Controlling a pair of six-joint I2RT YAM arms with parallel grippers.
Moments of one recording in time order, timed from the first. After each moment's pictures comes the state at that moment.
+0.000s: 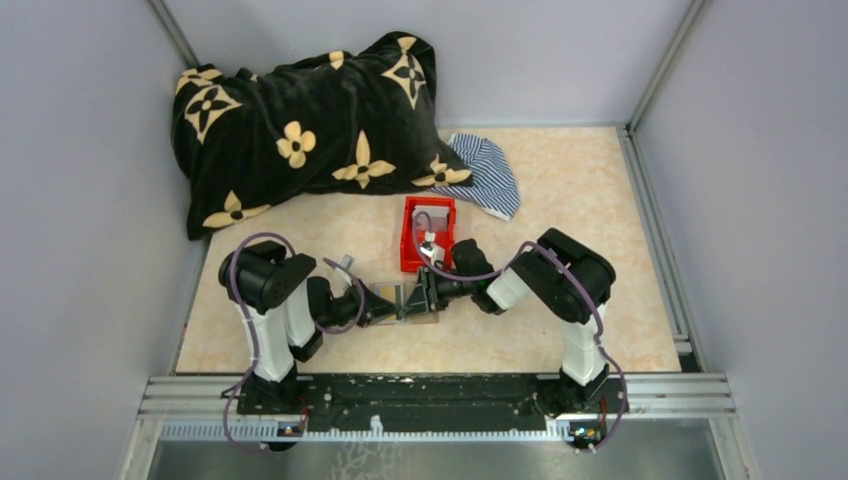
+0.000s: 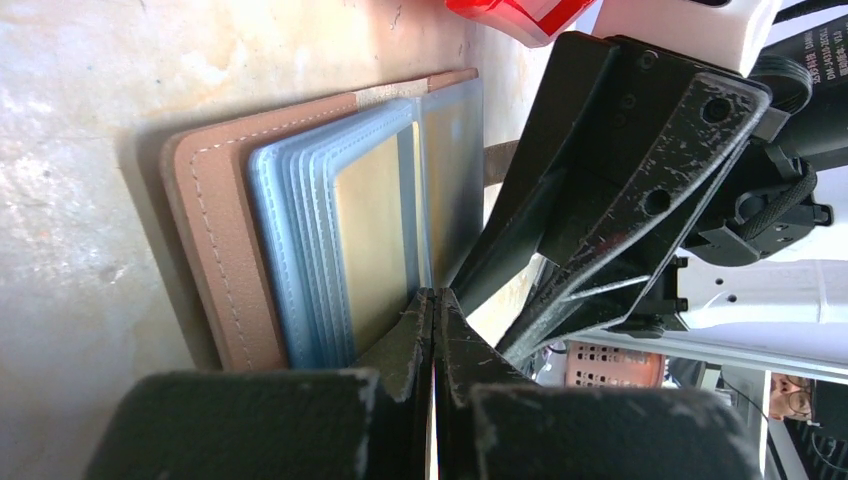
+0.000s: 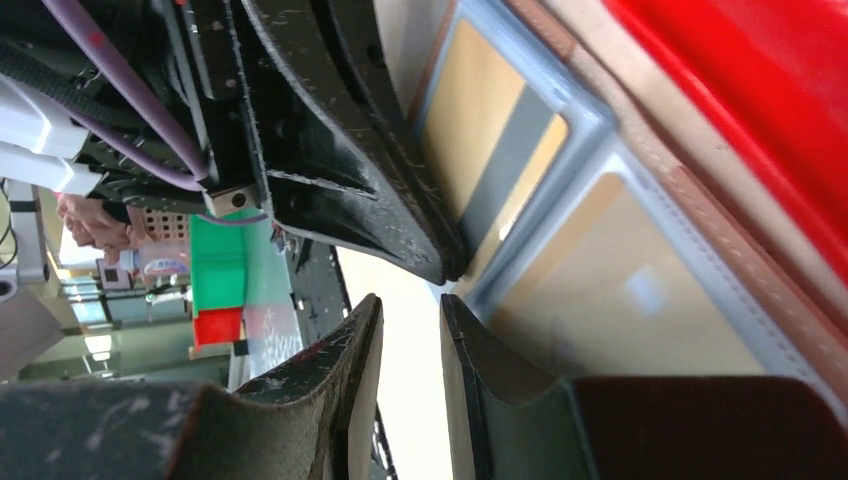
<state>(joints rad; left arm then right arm) -0.45 1.96 0.04 1.54 0.57 -1.09 0.76 1.93 0.63 0.81 -0.77 0.82</state>
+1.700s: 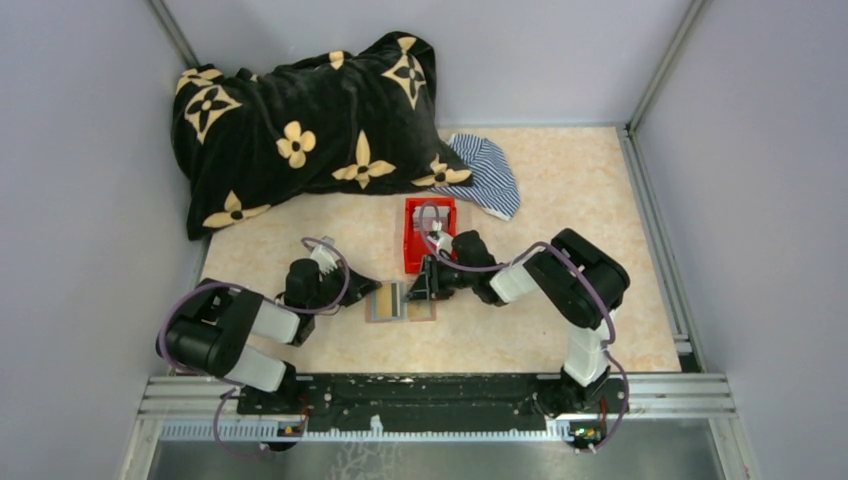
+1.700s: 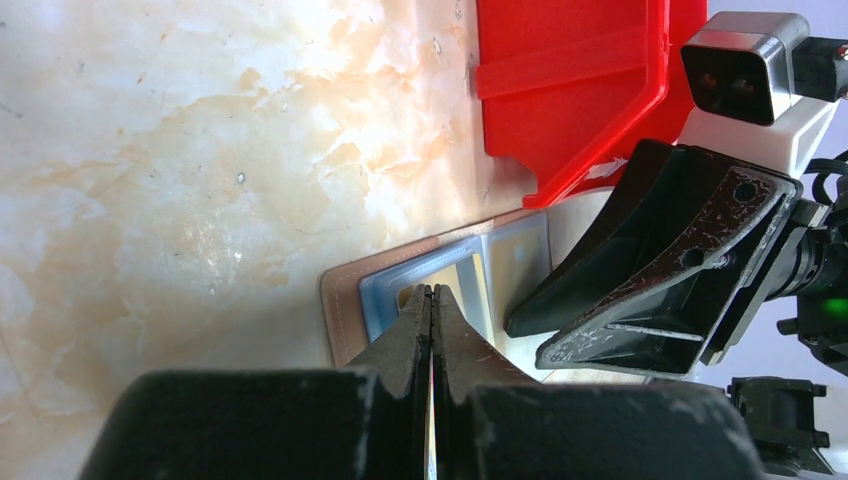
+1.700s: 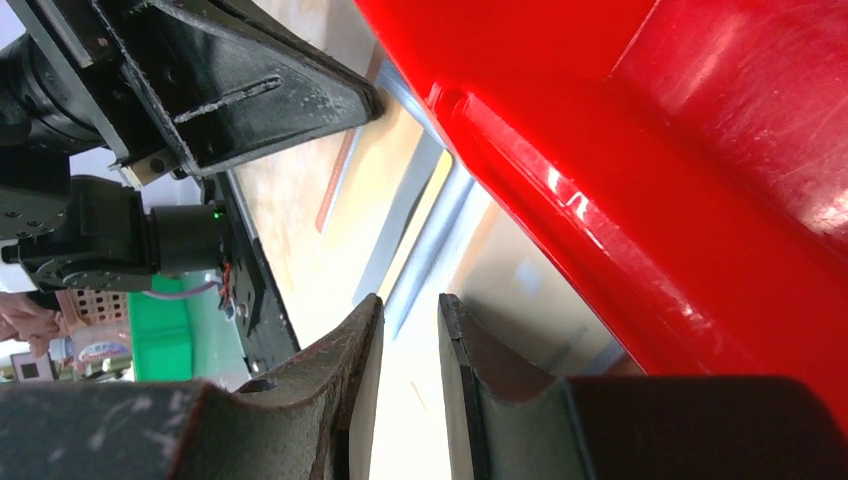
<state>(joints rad) -0.32 1.49 0.14 0.90 0.38 -0.82 0.72 1.87 0.68 0.62 -0.61 0.74</state>
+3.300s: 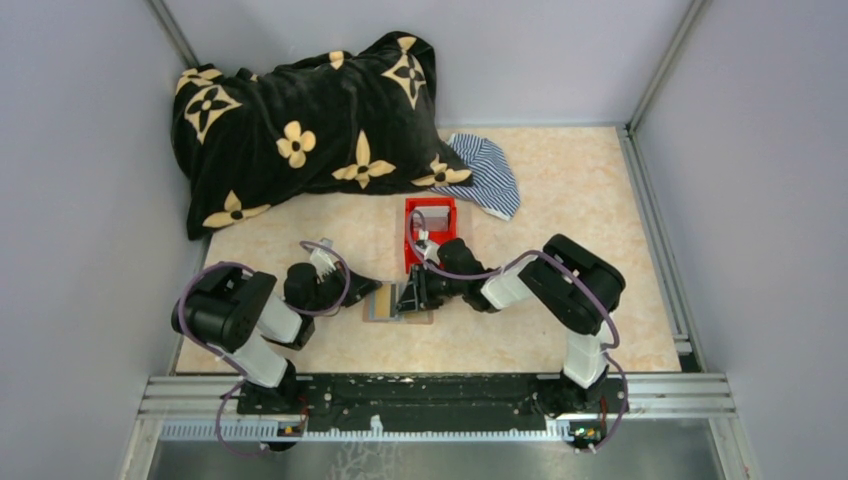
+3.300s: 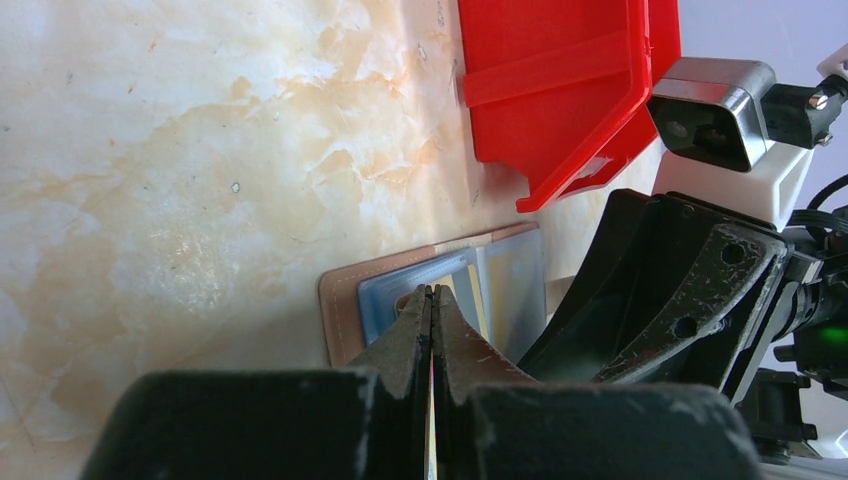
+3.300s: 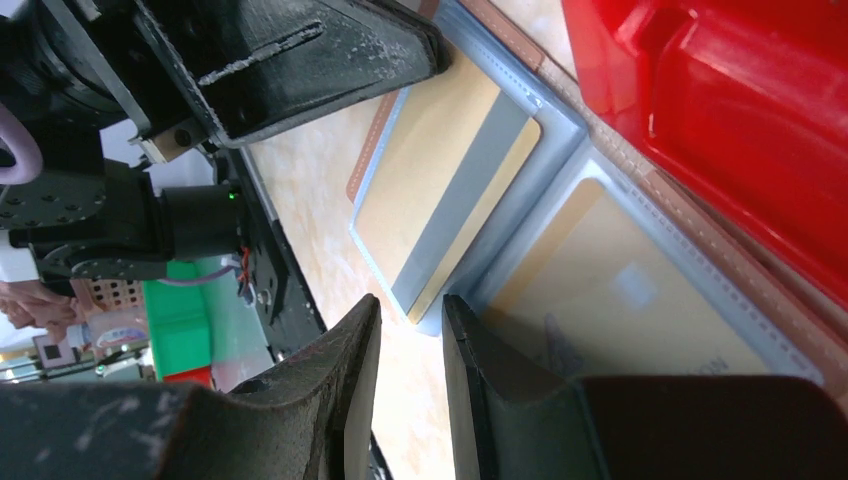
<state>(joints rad) -0.30 1.63 0.09 1.16 0.43 -0.84 0.83 1.84 0.70 0.57 -0.56 0.81</state>
